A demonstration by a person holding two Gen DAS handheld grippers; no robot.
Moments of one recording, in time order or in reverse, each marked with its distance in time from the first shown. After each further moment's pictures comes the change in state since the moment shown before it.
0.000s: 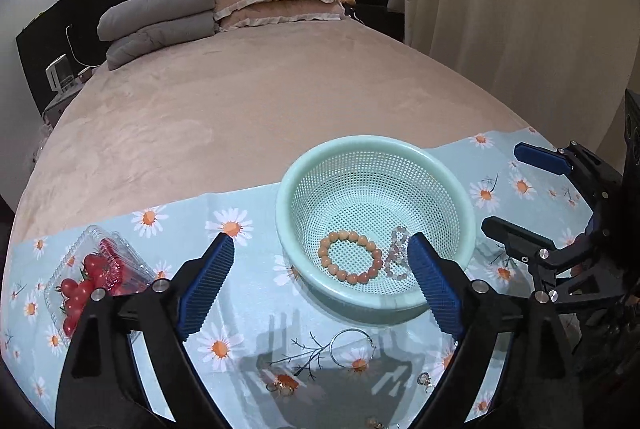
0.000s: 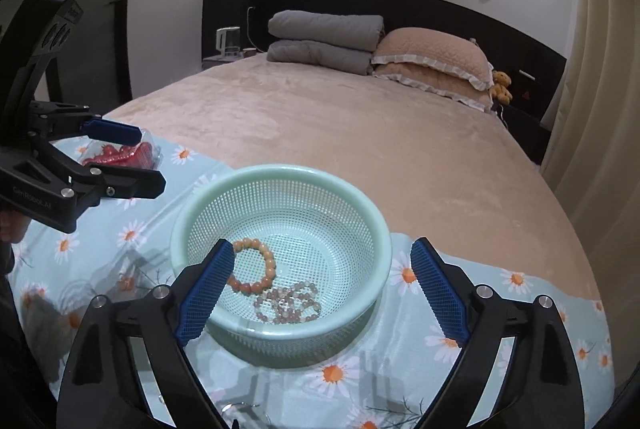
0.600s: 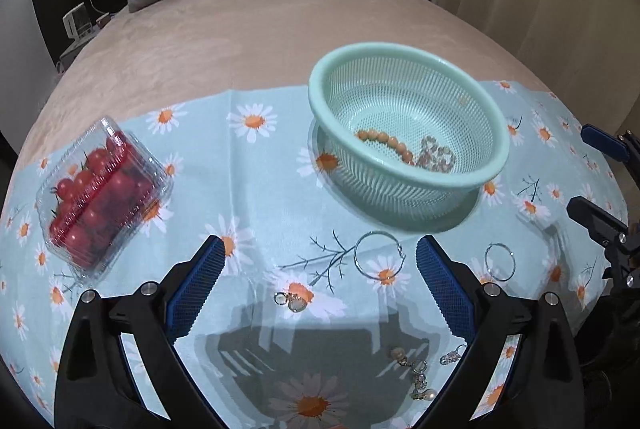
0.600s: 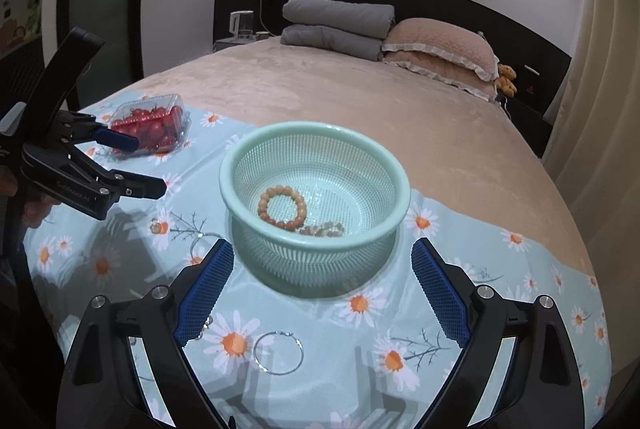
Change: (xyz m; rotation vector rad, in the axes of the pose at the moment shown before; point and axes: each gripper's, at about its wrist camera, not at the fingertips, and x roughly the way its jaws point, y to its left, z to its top) left arm 0.022 0.017 -0.080 -0.078 0.175 0.047; right arm -0.033 0.024 -0.056 -0.007 0.077 0.021
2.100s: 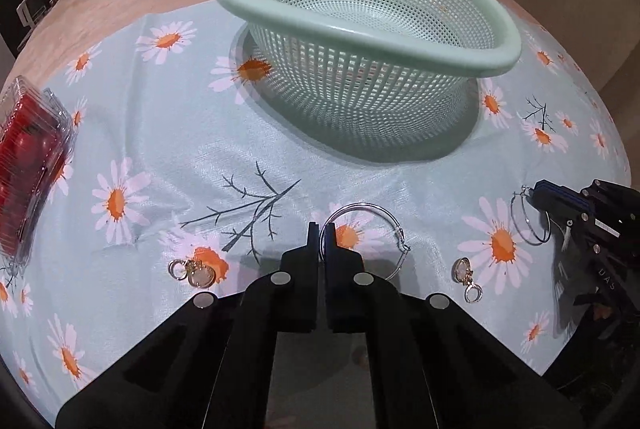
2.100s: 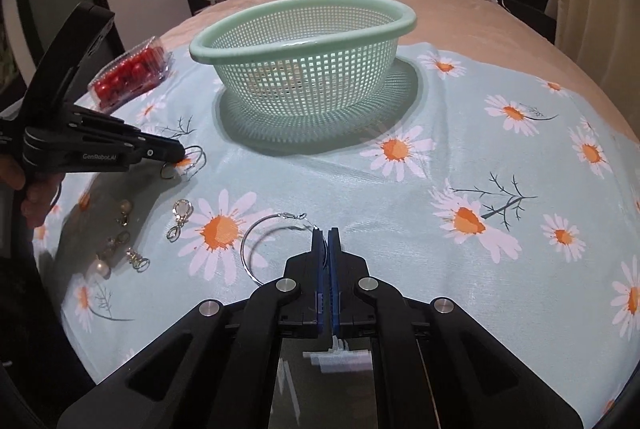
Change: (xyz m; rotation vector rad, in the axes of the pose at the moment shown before) left arm 0.061 -0.052 -0.049 0.071 0.185 -0.085; right arm 0.040 -0.003 -0.094 0.229 0.165 0.087
